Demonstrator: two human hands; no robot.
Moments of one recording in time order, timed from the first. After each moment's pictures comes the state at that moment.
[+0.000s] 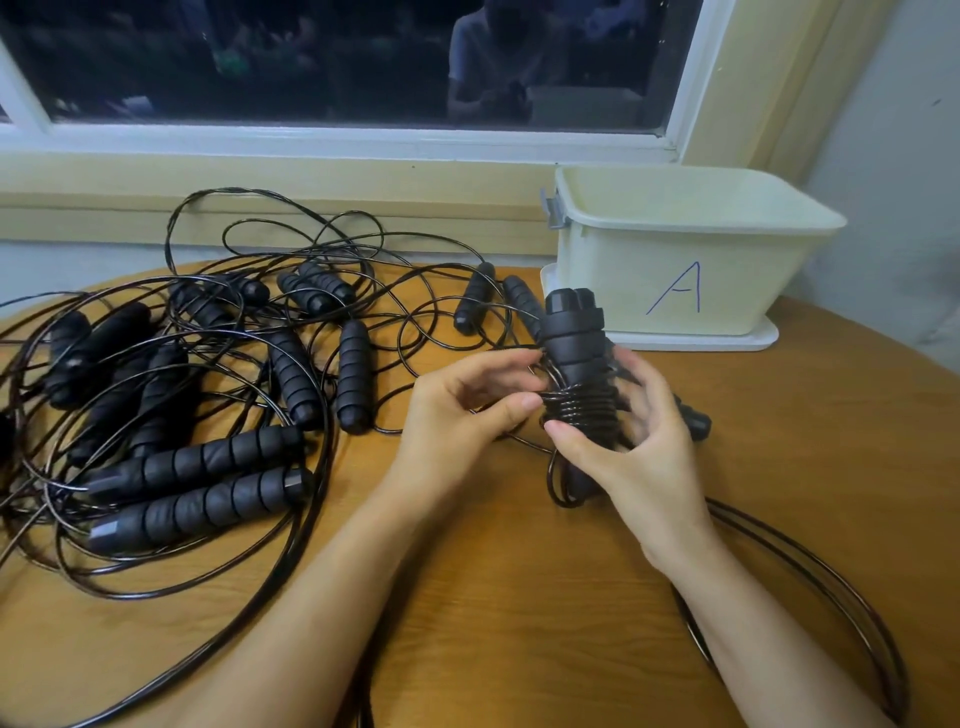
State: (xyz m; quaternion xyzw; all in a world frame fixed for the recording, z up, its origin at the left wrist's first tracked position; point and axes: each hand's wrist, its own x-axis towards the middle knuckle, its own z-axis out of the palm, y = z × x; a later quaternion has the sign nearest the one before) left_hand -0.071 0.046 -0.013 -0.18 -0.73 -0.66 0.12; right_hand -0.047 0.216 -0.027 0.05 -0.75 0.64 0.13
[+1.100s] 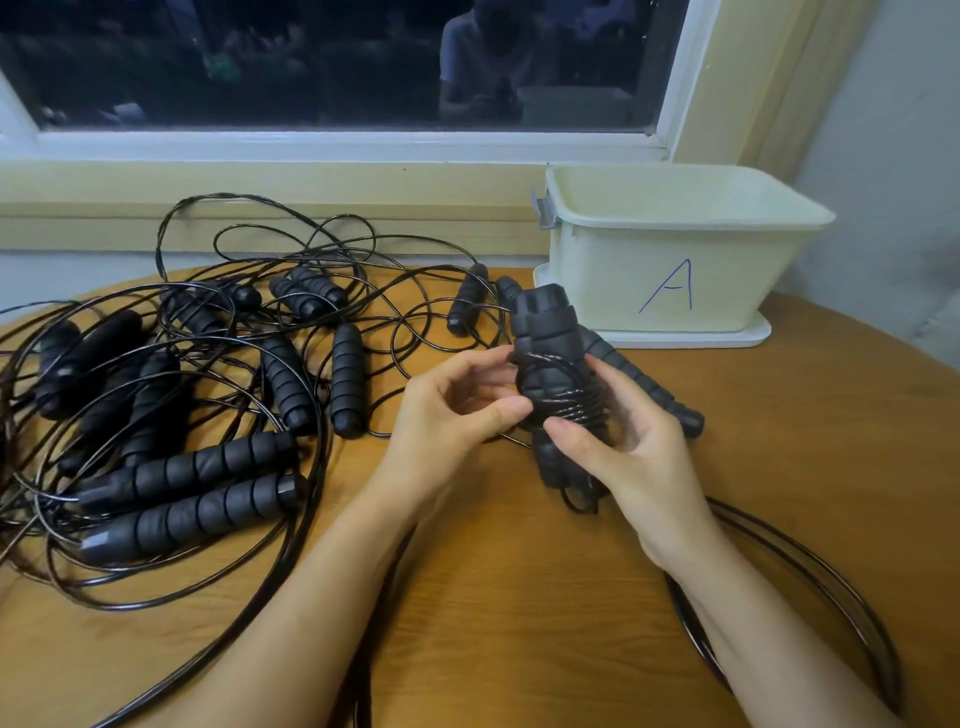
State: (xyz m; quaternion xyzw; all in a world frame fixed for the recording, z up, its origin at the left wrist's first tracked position) left_hand -0.070 0.043 -0.011 -0.15 -0.70 -0.70 0.07; right_hand -0.047 0.220 -0.019 0.14 -0.73 0.66 0.09
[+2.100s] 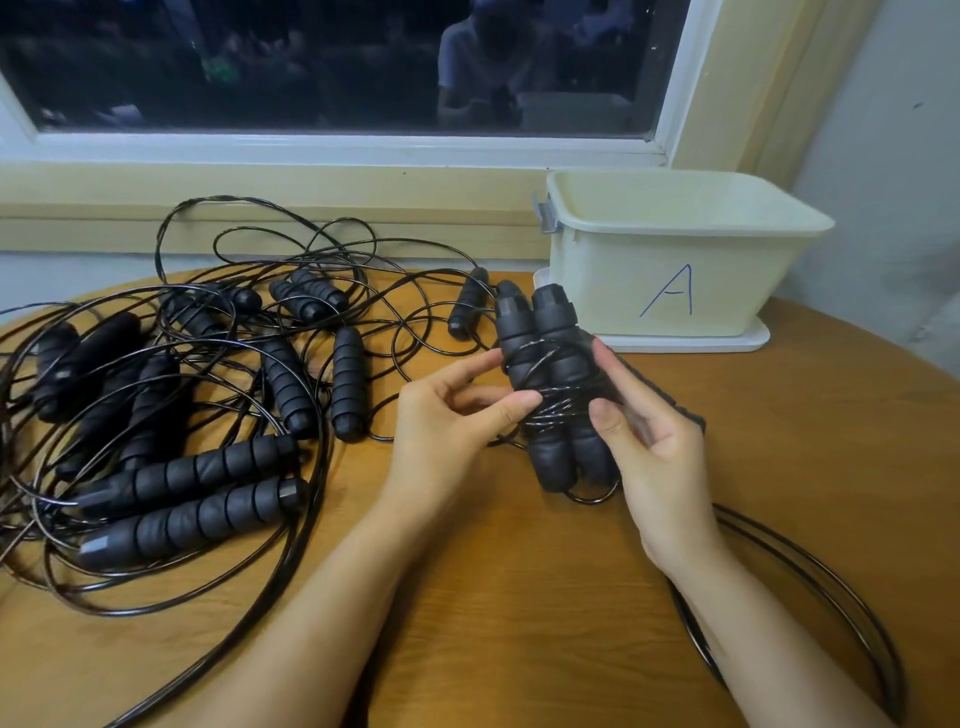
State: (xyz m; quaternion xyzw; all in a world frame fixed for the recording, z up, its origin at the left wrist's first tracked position) left_hand -0.065 0.052 -0.005 -0.10 -0.68 -0.72 0.10; right_hand -0.048 0.219 -0.024 0.14 -0.69 0.69 0.16
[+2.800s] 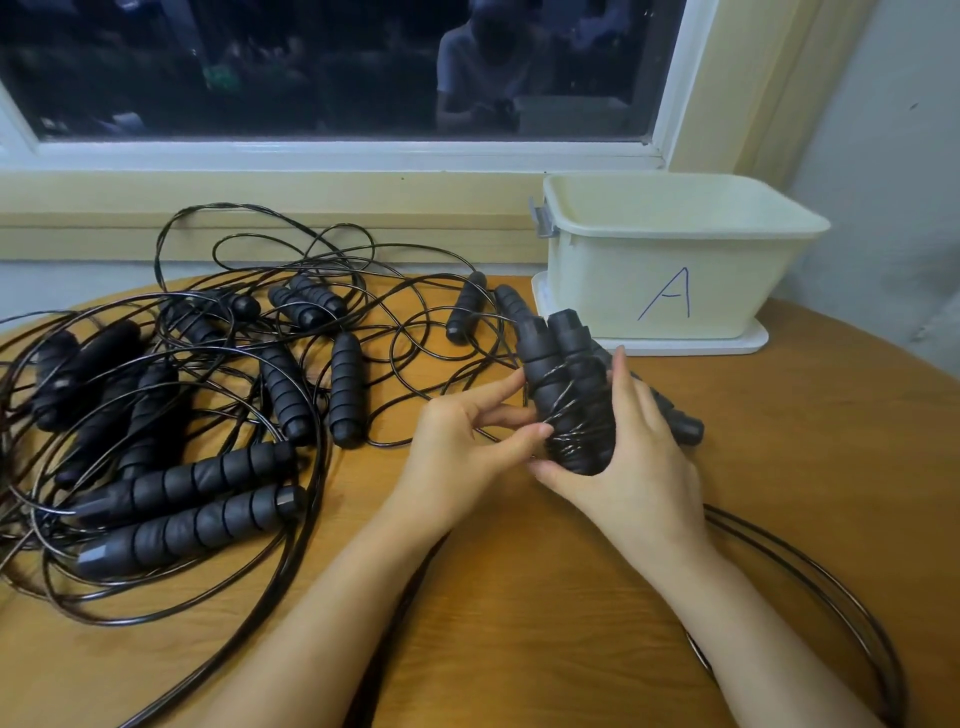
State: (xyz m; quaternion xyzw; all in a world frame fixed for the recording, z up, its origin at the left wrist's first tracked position) left_hand -0.065 0.052 -0.015 -0.17 -0.79 -0.59 0.09; right_hand -0.045 0.214 -0.015 0.03 -0.94 0.29 0.17
